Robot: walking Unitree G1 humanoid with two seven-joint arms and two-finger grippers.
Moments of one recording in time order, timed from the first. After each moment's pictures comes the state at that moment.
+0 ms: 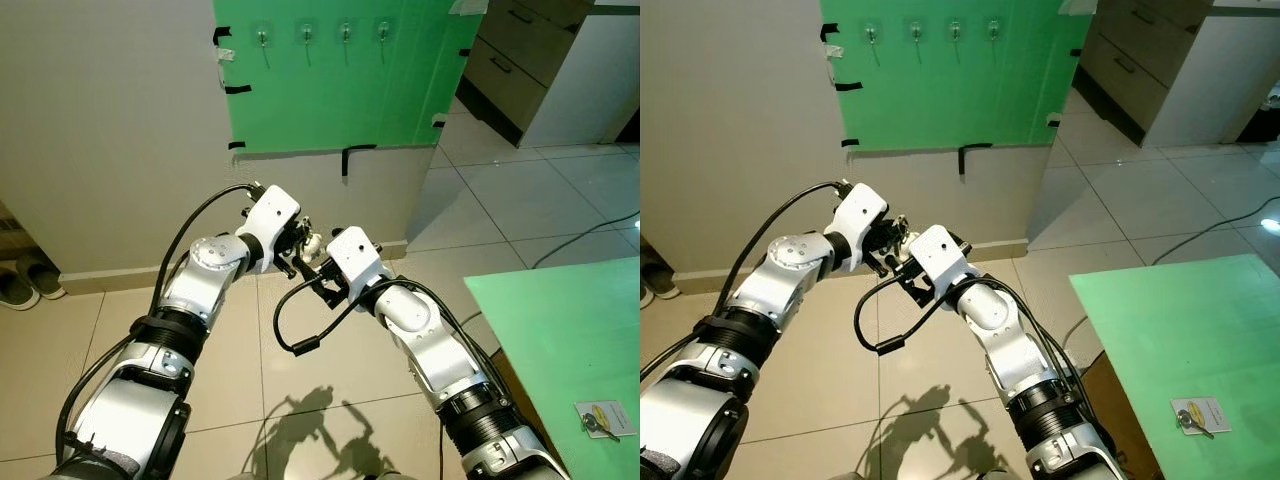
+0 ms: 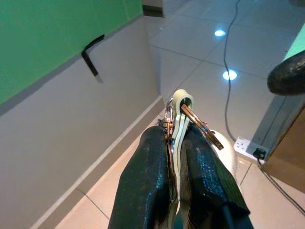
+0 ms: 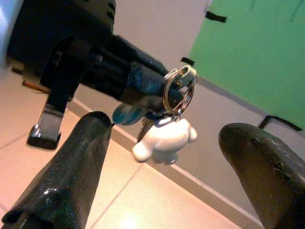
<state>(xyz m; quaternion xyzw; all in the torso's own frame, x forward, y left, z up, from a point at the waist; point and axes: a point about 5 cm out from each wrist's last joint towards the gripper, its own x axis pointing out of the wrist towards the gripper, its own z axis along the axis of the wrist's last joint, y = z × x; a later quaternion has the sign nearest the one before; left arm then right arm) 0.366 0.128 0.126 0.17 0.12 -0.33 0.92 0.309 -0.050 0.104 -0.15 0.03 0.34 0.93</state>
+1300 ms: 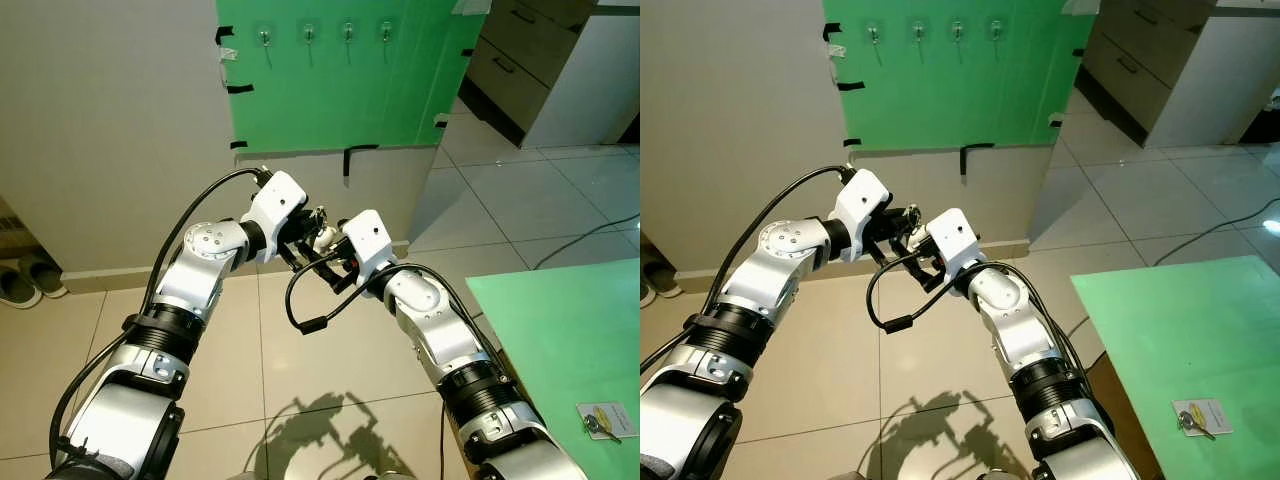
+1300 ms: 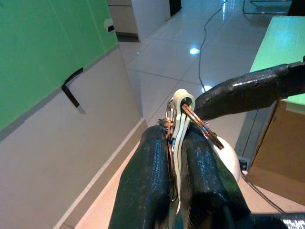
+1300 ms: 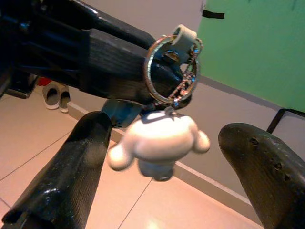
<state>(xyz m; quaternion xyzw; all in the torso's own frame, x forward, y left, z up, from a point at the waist) 0.361 0.116 0.152 0.17 0.08 -0.40 0.90 0.329 -0.062 0.107 -0.09 0.04 0.33 0.94</state>
